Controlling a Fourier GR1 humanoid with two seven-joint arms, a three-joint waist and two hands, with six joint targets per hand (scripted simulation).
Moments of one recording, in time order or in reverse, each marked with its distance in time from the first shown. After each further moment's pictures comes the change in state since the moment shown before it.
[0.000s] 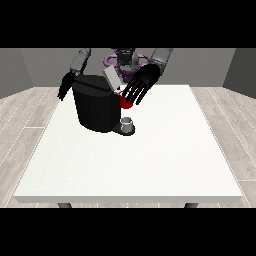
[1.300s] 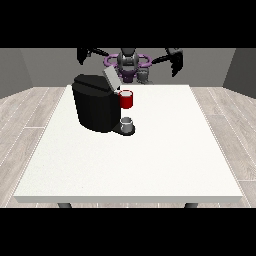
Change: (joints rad) left arm 0.611 -0.477 0.292 0.011 0.481 -0.073 -0.072; right arm 0.244 -0.026 -0.021 -0.034 -0.110 0.138 -0.037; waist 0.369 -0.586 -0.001
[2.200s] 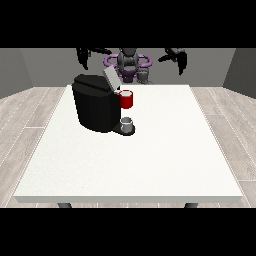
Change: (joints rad) left arm 0.155 -0.049 -0.158 -0.311 0.204 -0.048 0.128; right arm -0.225 -0.104 -0.157 0.145 -0.123 0.065 0.110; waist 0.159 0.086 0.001
